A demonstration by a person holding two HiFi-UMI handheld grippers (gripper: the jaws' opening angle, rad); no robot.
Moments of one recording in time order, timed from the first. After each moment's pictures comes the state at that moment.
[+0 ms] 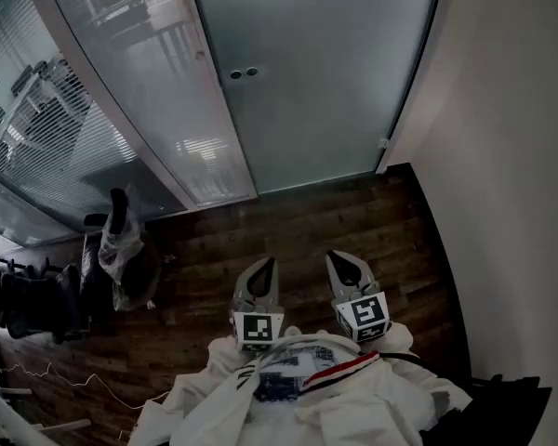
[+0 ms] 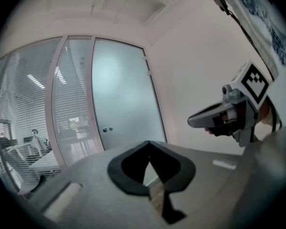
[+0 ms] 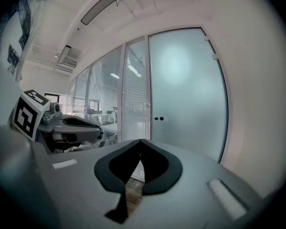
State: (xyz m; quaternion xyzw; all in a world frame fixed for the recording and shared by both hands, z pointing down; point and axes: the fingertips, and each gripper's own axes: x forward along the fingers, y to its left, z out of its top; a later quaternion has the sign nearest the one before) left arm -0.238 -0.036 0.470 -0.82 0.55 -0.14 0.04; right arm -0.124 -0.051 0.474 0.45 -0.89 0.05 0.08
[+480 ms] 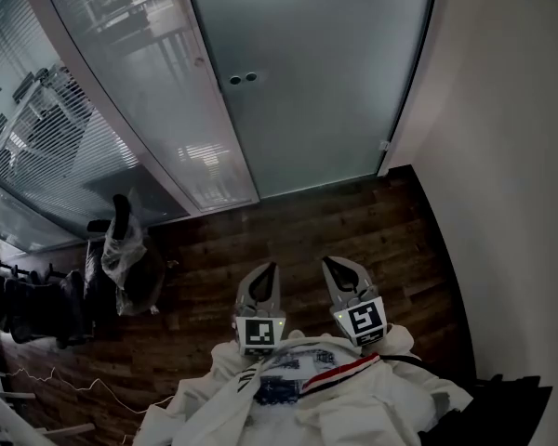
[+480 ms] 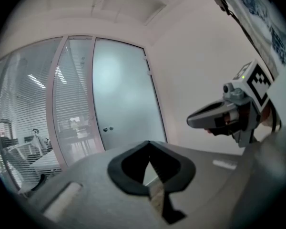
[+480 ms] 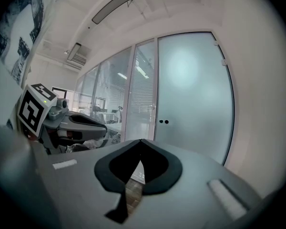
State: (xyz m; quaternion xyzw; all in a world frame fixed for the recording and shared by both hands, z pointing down) left arm -0.233 -0.035 0.469 -0.82 0.56 -0.13 0.04; right arm -0.135 -0.043 0.465 0.42 -0.90 0.01 0.09
